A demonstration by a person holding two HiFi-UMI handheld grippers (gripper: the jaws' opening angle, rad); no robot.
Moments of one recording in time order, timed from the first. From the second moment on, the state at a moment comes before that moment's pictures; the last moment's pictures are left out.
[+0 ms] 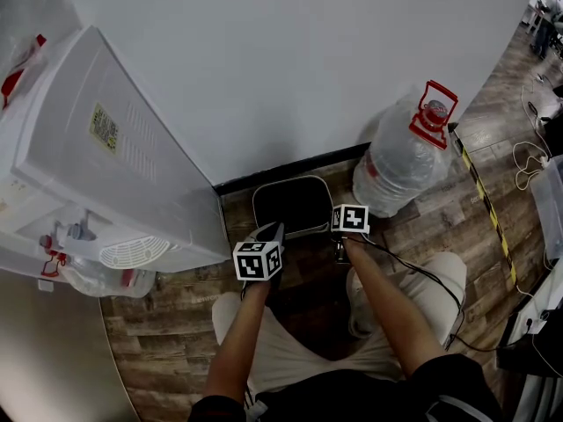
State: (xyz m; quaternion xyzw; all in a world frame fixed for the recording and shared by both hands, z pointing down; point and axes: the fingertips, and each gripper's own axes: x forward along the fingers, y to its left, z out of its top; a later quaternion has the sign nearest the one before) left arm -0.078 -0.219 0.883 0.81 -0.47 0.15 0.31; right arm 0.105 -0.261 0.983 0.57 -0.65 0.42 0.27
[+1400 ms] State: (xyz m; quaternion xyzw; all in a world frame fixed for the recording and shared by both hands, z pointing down) left arm -0.101 -0.233 0.771 0.83 -0.49 0.10 0.23; right arm 0.024 -0.271 0.805 0.51 -0.78 0.29 0.20
